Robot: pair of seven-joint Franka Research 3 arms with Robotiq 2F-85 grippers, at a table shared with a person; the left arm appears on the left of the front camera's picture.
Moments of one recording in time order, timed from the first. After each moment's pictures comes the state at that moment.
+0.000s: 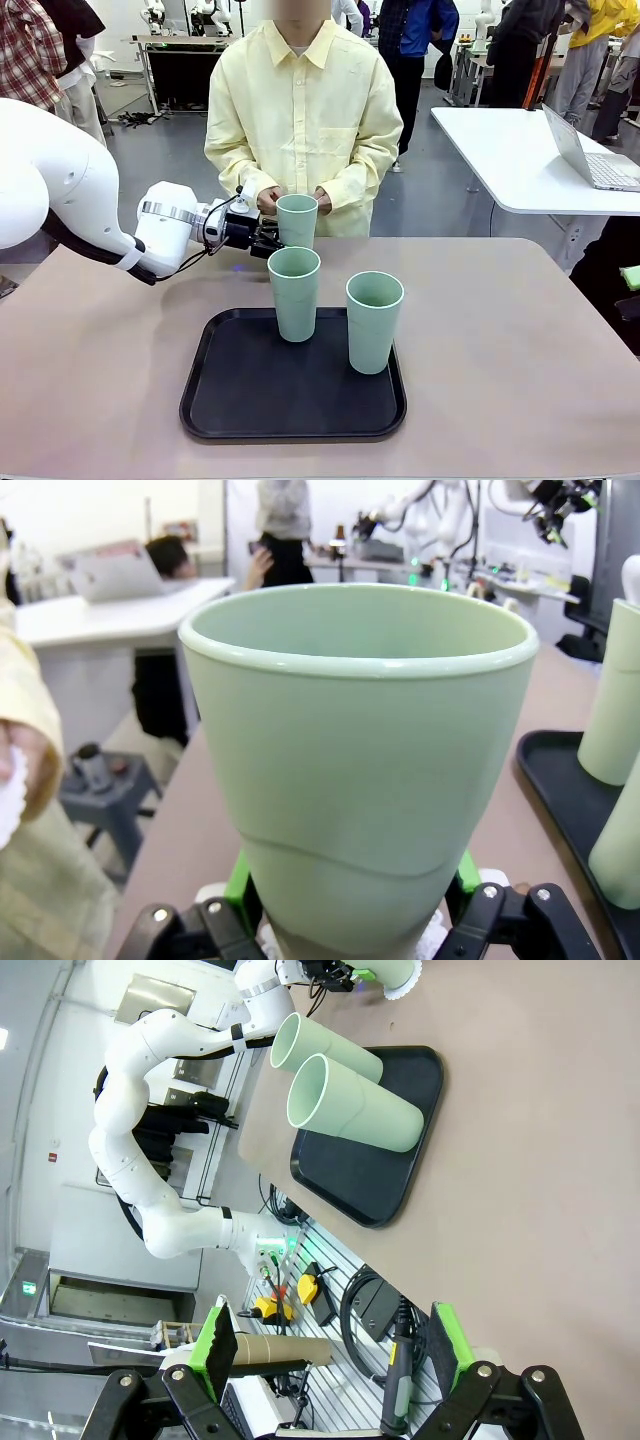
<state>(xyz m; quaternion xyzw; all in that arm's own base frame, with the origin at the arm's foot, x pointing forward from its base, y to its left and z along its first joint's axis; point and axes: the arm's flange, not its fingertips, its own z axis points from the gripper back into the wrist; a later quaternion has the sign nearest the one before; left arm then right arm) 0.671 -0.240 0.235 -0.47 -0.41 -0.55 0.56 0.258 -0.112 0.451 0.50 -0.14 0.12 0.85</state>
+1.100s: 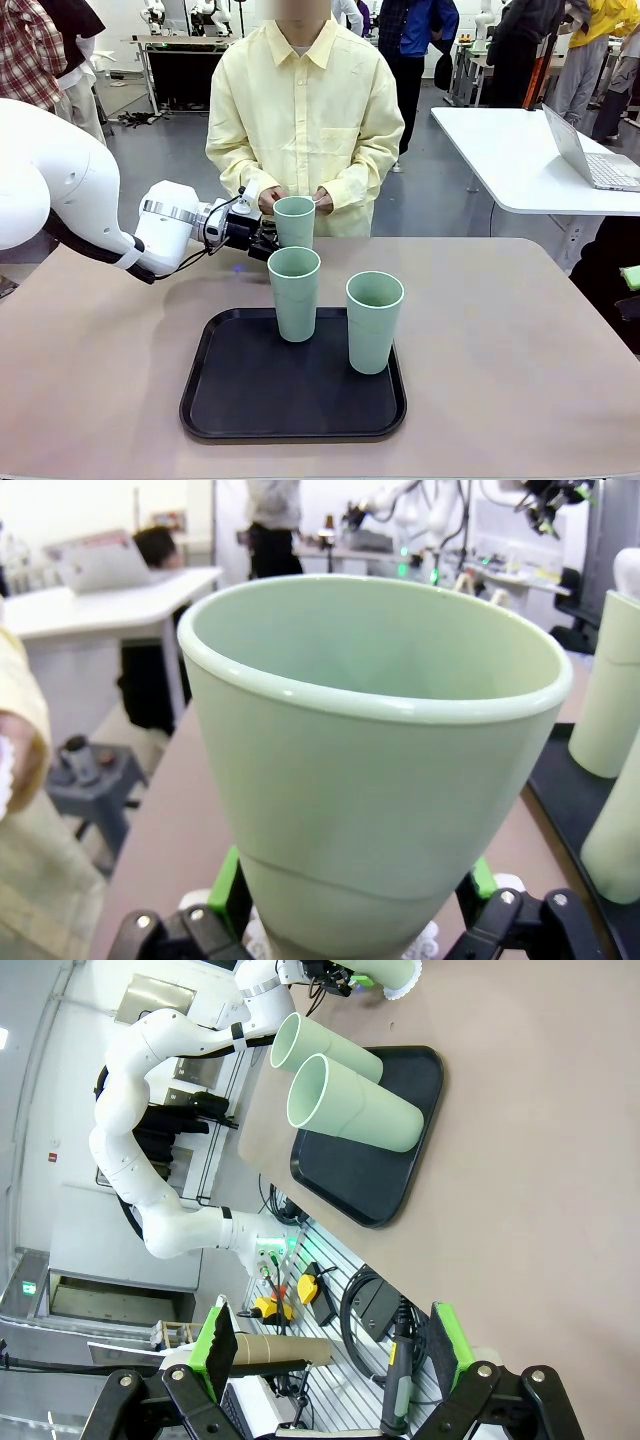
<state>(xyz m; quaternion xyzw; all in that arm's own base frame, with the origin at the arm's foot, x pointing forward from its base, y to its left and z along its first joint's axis) 0.670 -0.242 0.235 -0.47 -0.39 -0.56 0.56 0.258 -0.112 0.451 0.50 -0.14 0.12 0.85</state>
